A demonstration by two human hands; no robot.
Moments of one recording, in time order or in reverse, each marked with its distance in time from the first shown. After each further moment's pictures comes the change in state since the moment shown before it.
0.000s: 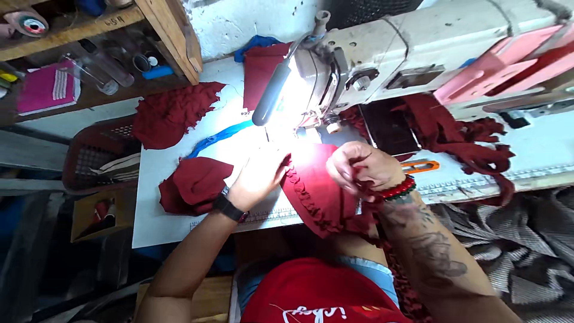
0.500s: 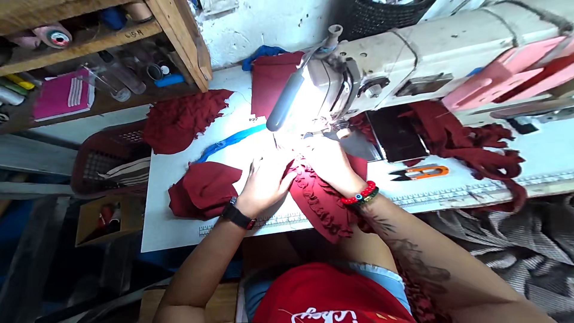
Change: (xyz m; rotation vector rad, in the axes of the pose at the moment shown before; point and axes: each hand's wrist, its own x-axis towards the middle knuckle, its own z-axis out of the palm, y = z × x) left_hand -0.016 -0.011 0.019 -0.045 0.064 -0.057; right_hand 0.049 0.058 0.007 -1.338 0.908 0.260
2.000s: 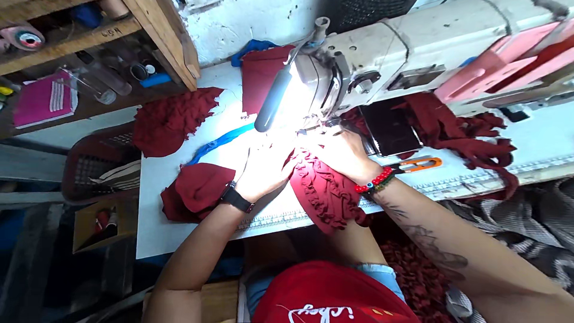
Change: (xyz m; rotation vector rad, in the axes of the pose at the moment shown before) left_hand 0.034 -0.001 -0.003 0.143 -0.130 0.076; right_hand 0.007 0.035 -0.026 -0.399 -0.034 -0.129
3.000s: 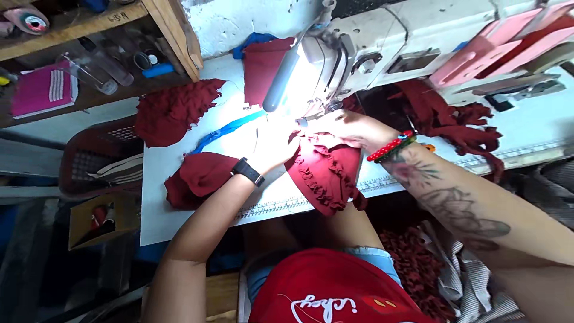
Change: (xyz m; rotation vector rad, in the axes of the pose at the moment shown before) left_hand 0.028 -0.006 0.006 -0.260 0.155 0.004; right_hand 0.032 -0.021 -0.044 0.886 -0.430 0.630
